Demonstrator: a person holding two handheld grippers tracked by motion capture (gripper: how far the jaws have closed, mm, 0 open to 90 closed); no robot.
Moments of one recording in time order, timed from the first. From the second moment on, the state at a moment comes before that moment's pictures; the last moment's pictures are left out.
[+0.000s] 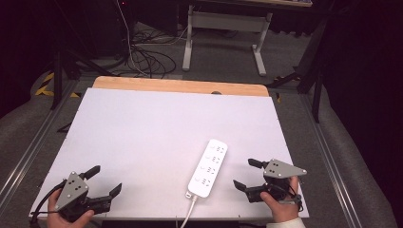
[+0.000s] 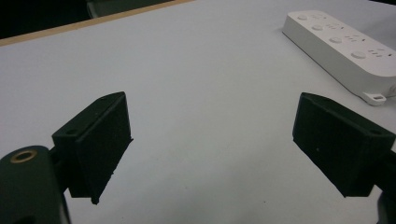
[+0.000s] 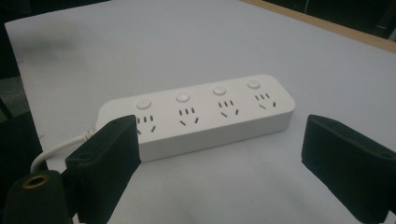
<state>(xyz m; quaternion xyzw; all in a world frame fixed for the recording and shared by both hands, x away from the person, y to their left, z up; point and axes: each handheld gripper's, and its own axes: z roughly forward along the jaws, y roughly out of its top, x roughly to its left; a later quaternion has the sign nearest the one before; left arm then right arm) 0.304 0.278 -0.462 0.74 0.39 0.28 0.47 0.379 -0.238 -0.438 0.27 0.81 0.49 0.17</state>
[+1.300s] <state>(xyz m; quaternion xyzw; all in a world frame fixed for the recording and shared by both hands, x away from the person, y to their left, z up) 0.305 0.279 -0.465 0.74 0.38 0.30 0.46 0.373 -0.258 -0.475 0.28 0.82 0.47 0.18</state>
